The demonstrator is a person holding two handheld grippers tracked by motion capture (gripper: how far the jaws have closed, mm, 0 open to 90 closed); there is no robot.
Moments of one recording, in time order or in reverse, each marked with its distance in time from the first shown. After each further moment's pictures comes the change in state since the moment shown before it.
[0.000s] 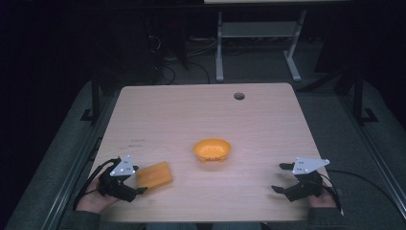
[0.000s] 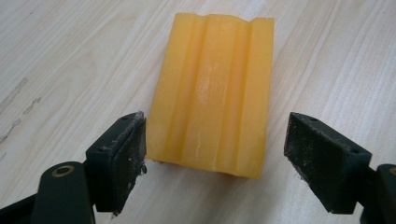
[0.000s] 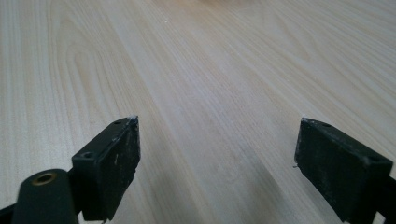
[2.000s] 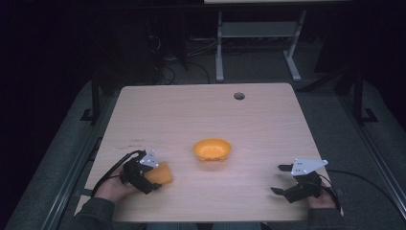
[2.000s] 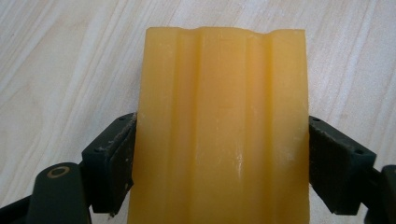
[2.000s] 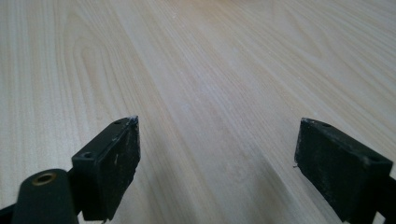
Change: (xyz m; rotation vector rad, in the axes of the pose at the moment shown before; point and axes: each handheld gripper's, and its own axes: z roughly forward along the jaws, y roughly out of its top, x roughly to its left) left arm 0.011 0.036 0.054 0.159 -0.105 0.061; right arm 0.002 0.000 0.002 0.015 0.021 -0.008
